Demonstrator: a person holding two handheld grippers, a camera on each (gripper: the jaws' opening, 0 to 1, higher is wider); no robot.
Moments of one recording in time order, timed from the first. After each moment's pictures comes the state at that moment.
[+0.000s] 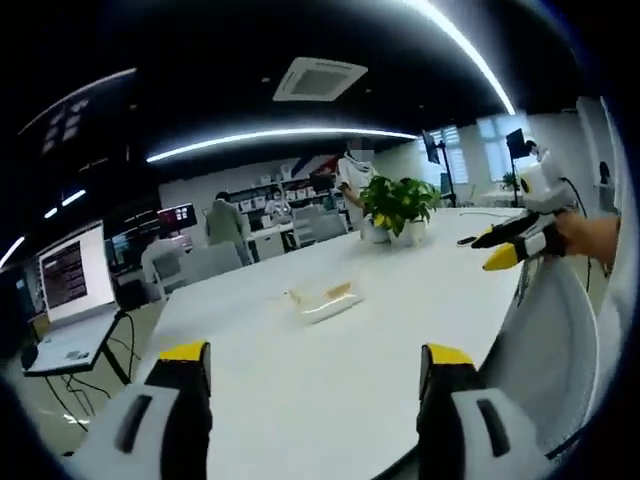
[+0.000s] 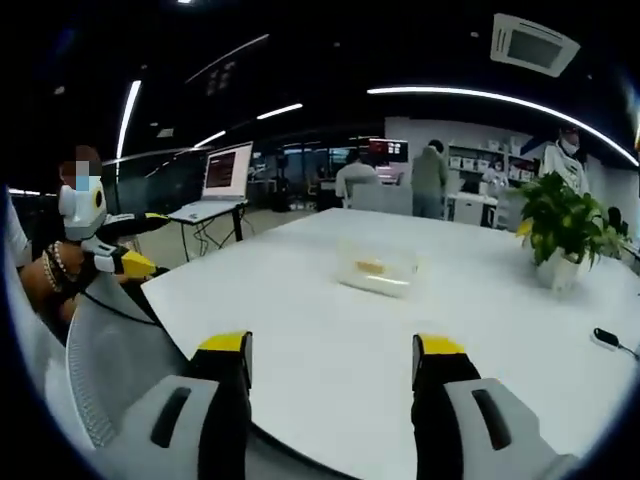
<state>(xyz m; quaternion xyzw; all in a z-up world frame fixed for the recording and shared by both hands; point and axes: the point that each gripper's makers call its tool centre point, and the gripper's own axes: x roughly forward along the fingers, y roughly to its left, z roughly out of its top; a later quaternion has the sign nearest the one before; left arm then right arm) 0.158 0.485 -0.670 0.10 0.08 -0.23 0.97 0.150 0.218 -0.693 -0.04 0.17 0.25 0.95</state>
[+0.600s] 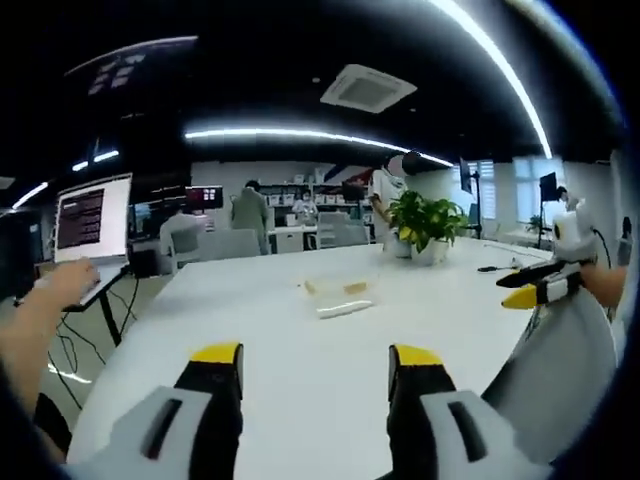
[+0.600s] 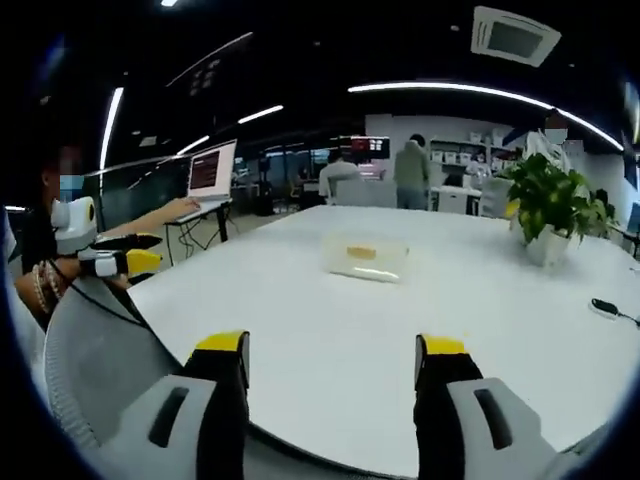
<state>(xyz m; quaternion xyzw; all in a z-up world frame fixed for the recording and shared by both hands) 0.170 0.486 -0.688 0.07 0.05 -0.19 0.98 0.150 0.213 -0.722 0.00 0.16 0.21 0.97</state>
